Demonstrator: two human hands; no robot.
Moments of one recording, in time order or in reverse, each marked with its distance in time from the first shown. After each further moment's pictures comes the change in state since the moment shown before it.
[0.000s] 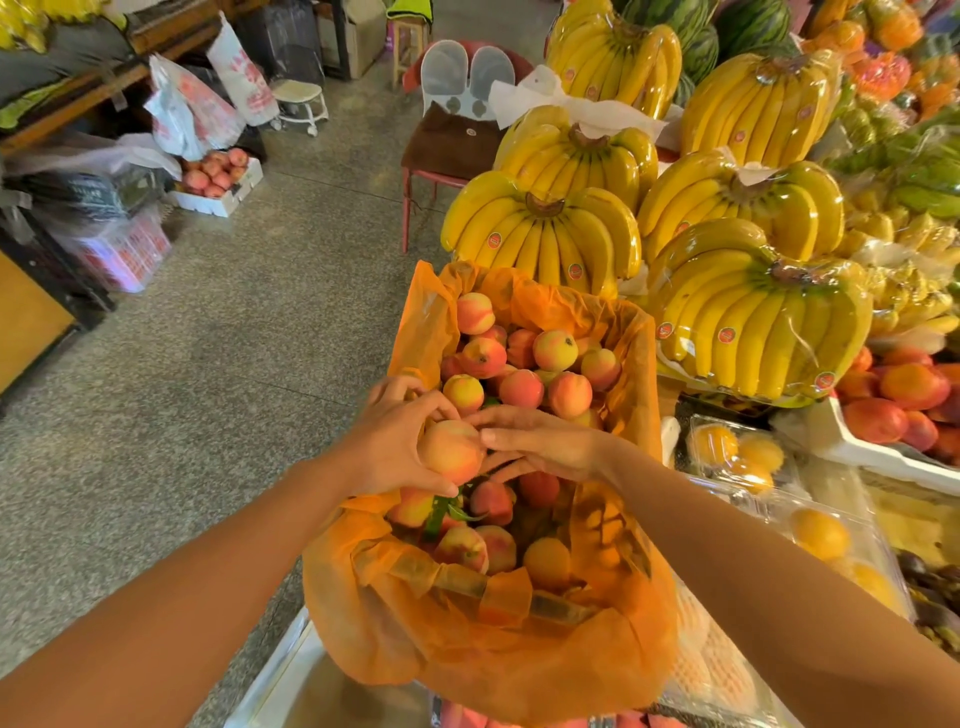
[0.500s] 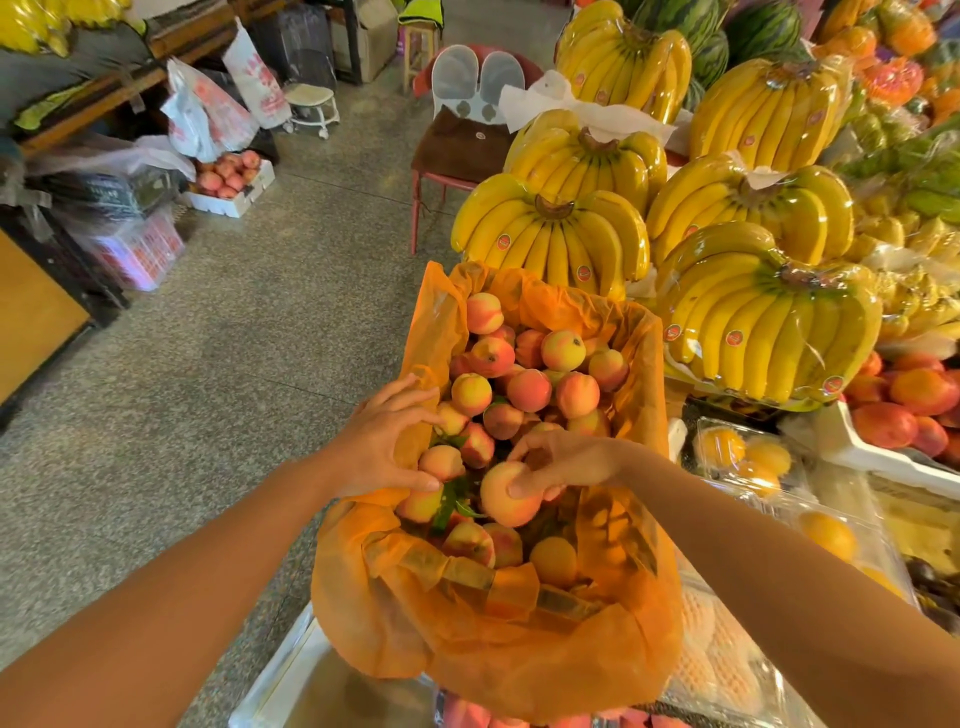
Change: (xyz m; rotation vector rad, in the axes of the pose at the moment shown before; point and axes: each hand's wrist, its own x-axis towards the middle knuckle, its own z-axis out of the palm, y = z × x) left_hand -0.007 -0.044 0.008 -0.062 -0.020 0.156; right_hand -0.006 0.017 -0.015 -0.445 0.009 0.233
